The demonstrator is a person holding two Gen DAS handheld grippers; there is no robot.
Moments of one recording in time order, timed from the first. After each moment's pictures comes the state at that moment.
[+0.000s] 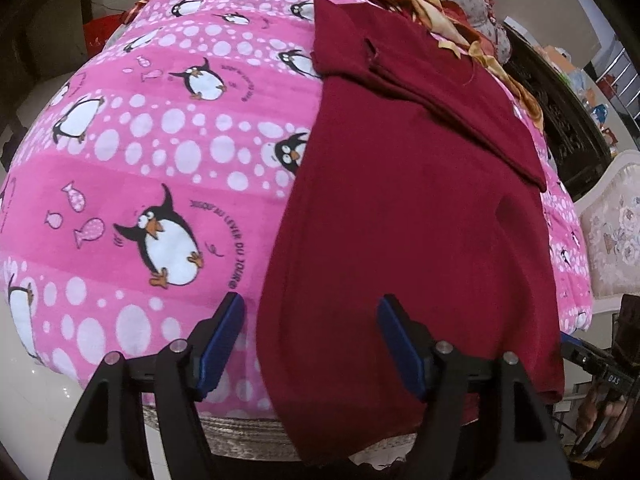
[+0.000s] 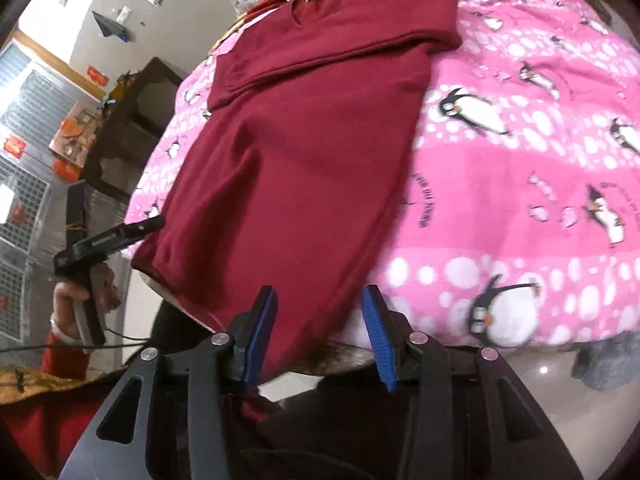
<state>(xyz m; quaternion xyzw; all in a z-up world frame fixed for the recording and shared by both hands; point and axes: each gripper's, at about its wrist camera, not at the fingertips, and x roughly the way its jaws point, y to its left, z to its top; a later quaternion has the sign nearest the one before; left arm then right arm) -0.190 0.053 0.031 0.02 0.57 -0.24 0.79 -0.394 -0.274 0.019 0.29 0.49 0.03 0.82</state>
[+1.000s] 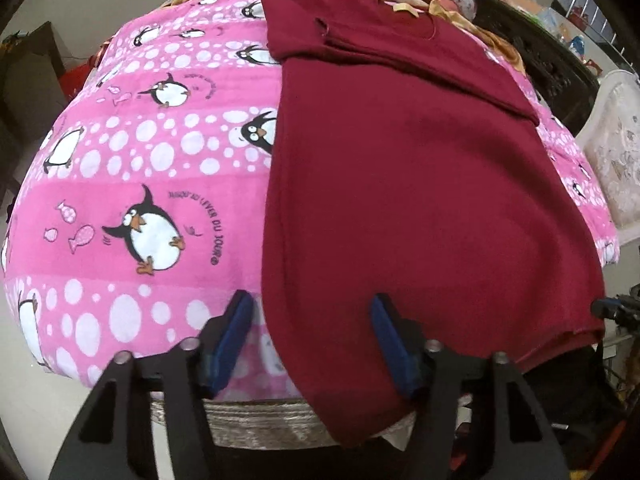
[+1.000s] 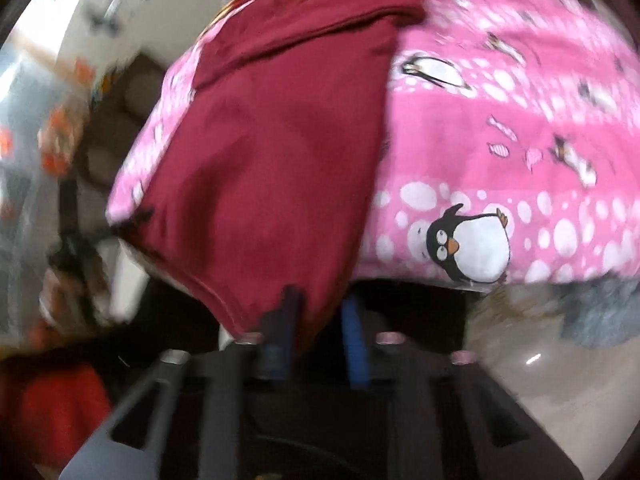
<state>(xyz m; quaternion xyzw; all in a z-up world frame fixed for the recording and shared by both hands) -0.220 0.045 0.025 0.11 0.54 -0.27 0.79 -0.438 -0.271 0.016 0.26 0.51 0.02 0.82</state>
